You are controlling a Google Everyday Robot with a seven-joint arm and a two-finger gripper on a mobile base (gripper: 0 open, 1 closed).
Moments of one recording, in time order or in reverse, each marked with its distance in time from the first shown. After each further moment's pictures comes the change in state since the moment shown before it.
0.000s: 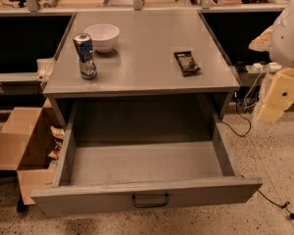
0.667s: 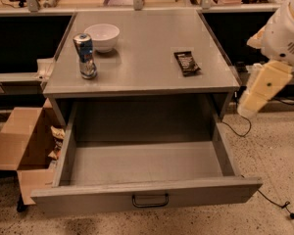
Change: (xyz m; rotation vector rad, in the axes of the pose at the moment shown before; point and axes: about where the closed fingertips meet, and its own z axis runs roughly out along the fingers) arm -0.002 -0.029 0.017 0.022 -0.055 0.095
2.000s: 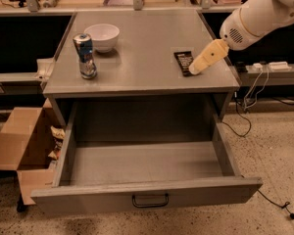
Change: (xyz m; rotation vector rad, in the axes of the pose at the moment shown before) arm -0.059 -0.142 0.101 0.107 -0.273 0.371
